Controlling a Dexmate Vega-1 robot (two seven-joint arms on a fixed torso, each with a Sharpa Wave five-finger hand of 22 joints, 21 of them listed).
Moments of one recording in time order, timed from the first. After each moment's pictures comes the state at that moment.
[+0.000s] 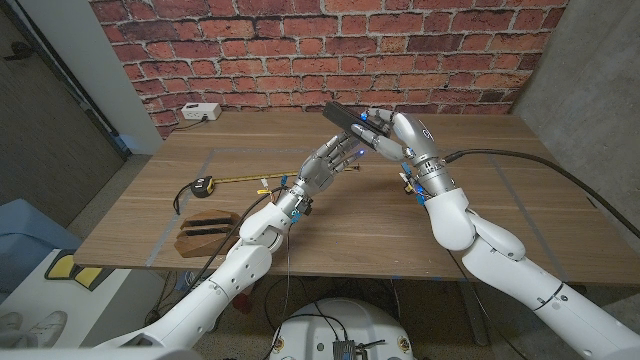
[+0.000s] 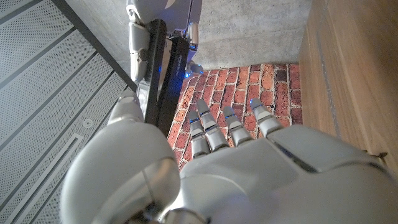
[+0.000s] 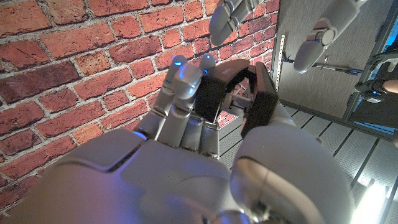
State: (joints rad) left arm 0.97 0.38 0.51 -1.50 -0.86 -0.43 -0.50; left_hand 0.64 -0.01 0.20 -0.10 0.20 0.30 -0.15 0.21 0.20 0.36 -0.21 0.24 0.49 0.14 -0.04 0.20 0.34 0.10 0.16 0.22 0.20; right arm -1.13 -0.70 -0.42 -2.08 -0.50 0.05 -0.50; right_hand 0.67 0.17 0.33 -0.11 0.19 0.72 0.04 0.18 0.63 0.93 0.01 0.62 0.88 1.19 -0.13 1.30 1.24 0.47 -0.05 1.27 0.18
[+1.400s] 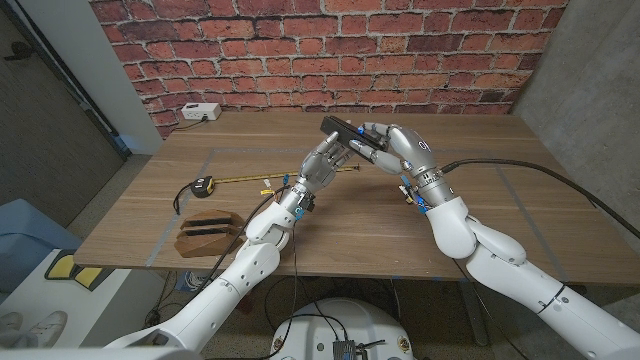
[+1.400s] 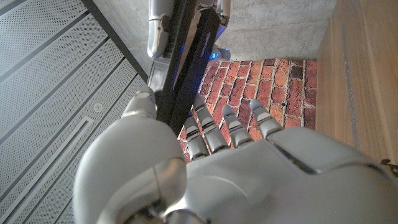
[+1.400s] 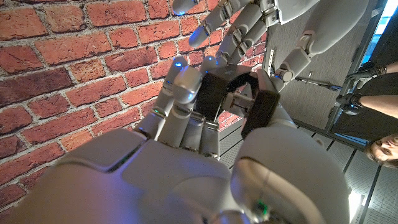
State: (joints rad) left arm 0.94 0.31 0.50 -1.43 -0.92 -0.45 -0.56; left_hand 0.76 0.10 0.25 -0.12 0.26 0.50 -0.17 0.26 0.20 0.54 -0.22 0.29 0.48 0.20 -0.04 0.23 0.30 0.12 0.14 0.22 0.20; right arm -1.13 -0.72 -0.44 -2.00 -0.55 0.13 -0.52; right_hand 0.65 0.17 0.33 -0.11 0.19 0.71 0.03 0.19 0.64 0.93 0.01 0.65 0.89 1.18 -0.14 1.36 1.23 0.45 -0.05 1.25 0.18
